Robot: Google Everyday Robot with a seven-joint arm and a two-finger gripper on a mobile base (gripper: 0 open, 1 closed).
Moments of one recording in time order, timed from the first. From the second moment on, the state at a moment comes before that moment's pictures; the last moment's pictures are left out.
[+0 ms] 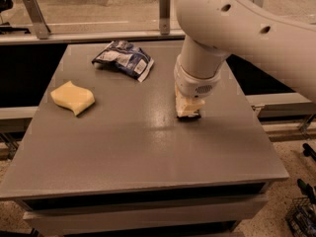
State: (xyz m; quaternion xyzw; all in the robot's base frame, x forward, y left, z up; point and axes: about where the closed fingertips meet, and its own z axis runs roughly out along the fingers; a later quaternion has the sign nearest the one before) arm 0.527 -0.075 0.858 -0.79 0.61 -0.06 0.11
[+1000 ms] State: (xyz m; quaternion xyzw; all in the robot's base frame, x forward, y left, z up) arm 0.548 -0.079 0.843 -0.78 0.62 -0.05 0.10
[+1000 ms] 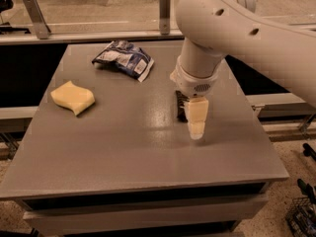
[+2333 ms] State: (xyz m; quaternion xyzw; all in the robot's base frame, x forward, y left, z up) arm 0.553 -0.081 0.841 -0.78 0.61 -0.05 0.11
